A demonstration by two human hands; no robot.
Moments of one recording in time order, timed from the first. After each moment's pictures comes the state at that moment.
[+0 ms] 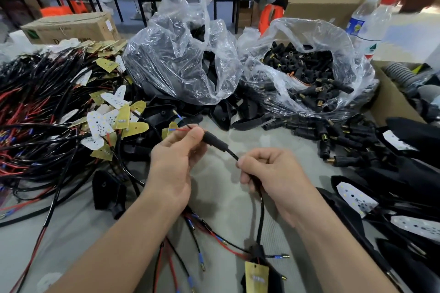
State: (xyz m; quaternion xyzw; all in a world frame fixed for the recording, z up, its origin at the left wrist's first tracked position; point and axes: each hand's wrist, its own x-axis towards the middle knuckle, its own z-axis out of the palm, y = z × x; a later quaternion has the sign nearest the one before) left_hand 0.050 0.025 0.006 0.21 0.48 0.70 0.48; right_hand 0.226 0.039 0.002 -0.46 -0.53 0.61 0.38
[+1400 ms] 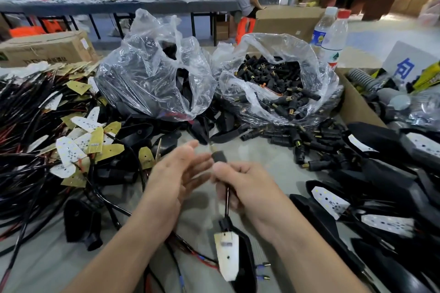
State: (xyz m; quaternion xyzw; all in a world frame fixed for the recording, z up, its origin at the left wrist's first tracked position) left_hand 0.061 0.021 -0.002 0.33 0.46 0.61 0.55; right_hand 0.219 0.031 0.010 -0.43 -0.50 0.65 0.38
